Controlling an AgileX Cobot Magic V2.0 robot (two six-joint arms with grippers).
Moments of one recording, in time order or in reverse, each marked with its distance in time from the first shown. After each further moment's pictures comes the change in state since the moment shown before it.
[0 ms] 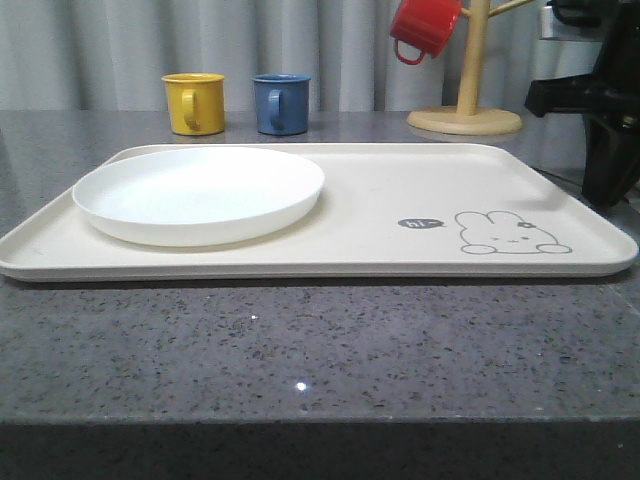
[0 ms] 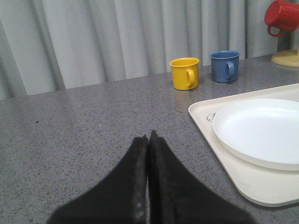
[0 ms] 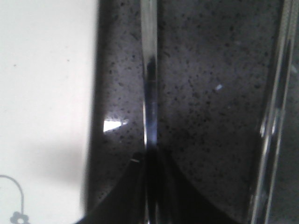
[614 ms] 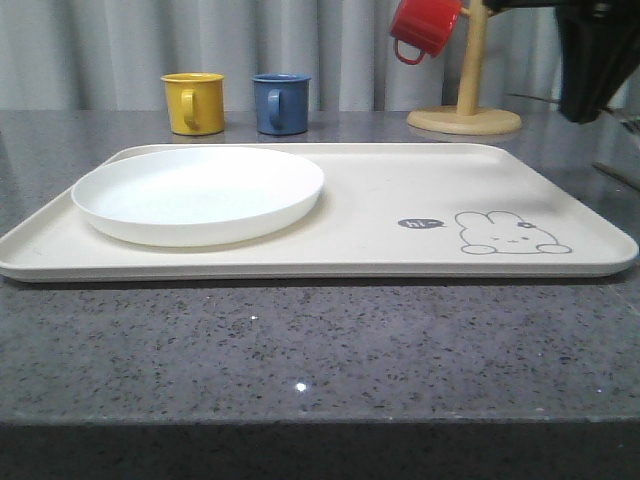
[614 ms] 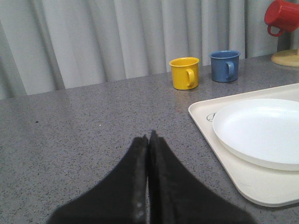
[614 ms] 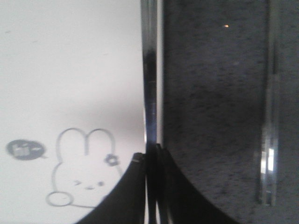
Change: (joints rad) left arm 0.000 0.000 0.001 0.000 0.000 0.000; right arm 0.227 -0.075 -0.164 -0.141 0.227 0.288
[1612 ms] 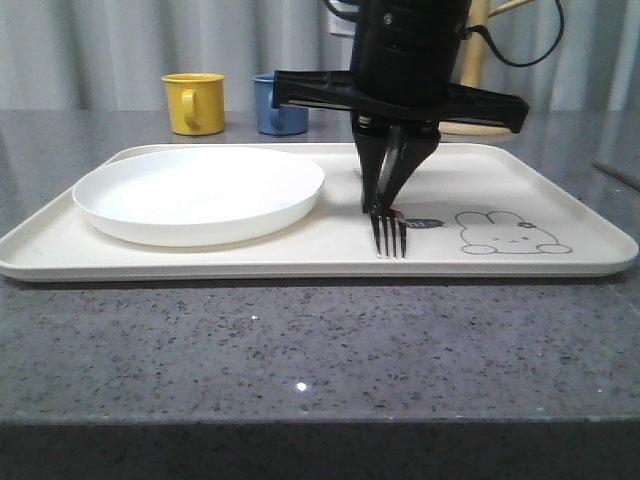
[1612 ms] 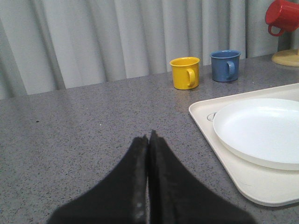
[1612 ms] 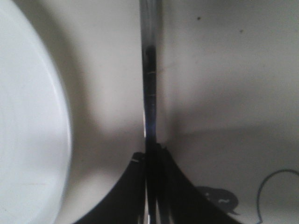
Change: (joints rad) left arm 0.000 0.000 0.002 0.000 0.000 0.000; right arm 0.235 0.246 -0.079 0.048 -0.163 0.321
